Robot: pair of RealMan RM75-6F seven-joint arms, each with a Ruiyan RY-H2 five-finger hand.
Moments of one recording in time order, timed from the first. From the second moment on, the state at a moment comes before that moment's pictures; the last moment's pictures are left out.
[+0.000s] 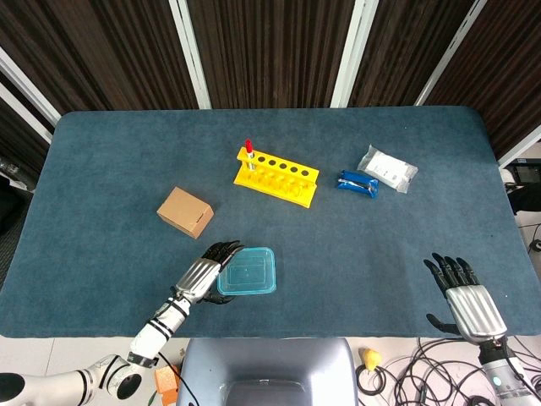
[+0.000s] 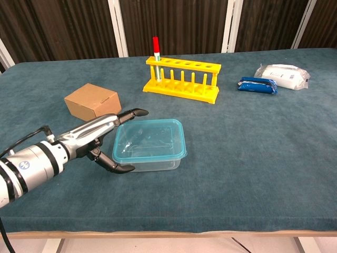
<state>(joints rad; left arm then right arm) -0.62 -1.75 -0.10 -1.30 1.43 0.97 -0.14 0.13 -1.08 -0.04 -1.68 -1.54 1.31 -0.15</state>
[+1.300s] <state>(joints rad) -0.62 -1.87 -0.04 -1.15 1.49 1.03 -0.08 0.43 -1.59 0.07 -1.51 -1.59 1.06 -0.30</state>
